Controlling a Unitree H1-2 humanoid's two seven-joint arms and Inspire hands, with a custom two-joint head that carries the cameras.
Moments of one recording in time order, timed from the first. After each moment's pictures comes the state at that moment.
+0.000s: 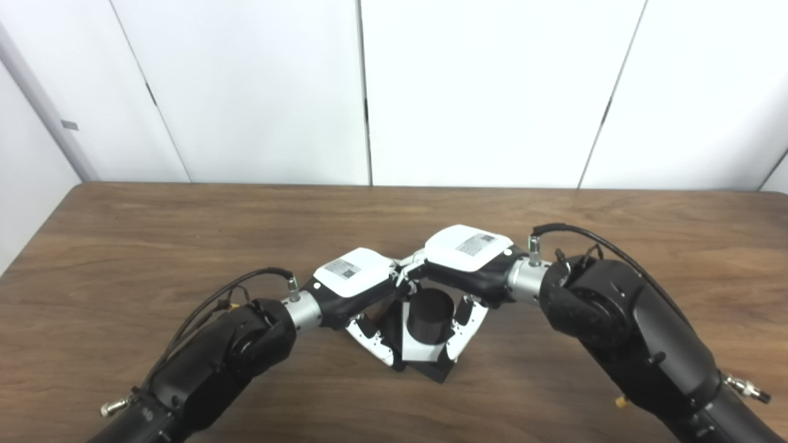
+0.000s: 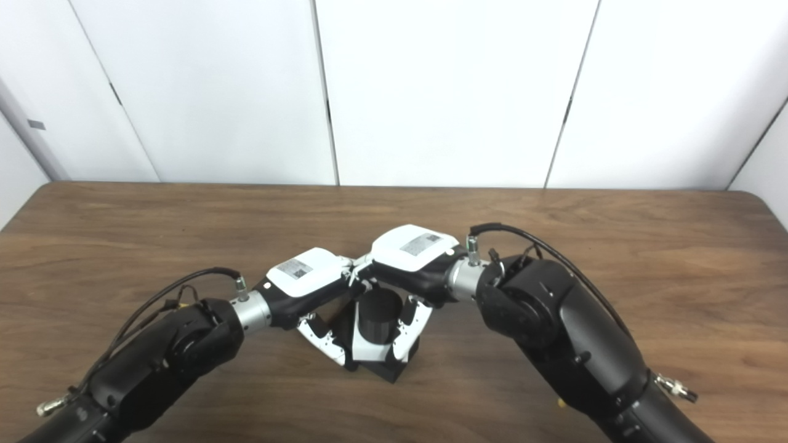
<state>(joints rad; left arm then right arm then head) -0.50 0.44 -0.65 0.21 0.65 -0.29 -0.21 -0.54 -0.36 0.51 -0.28 -0.80 0.09 0.83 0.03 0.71</state>
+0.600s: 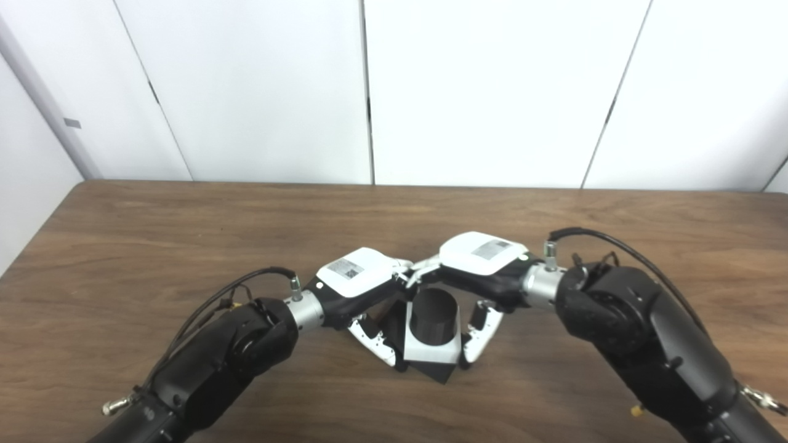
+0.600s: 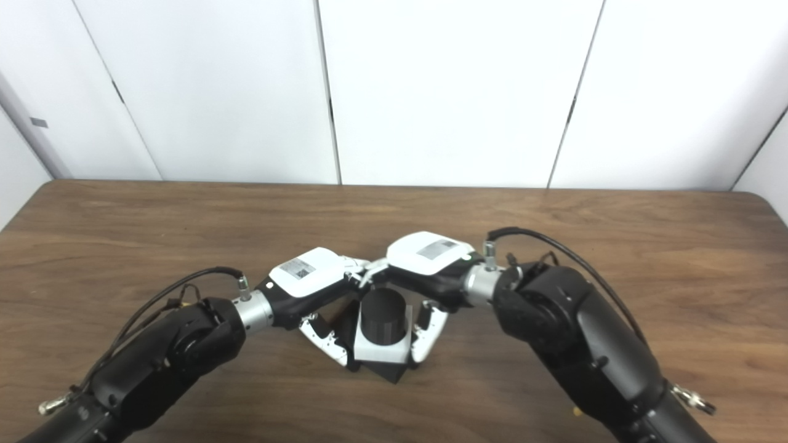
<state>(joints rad) -0.50 0.44 -0.65 0.20 0.65 -0.28 -0.22 -0.49 -0.41 0.43 -0.28 -0.73 0.11 0.82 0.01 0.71</state>
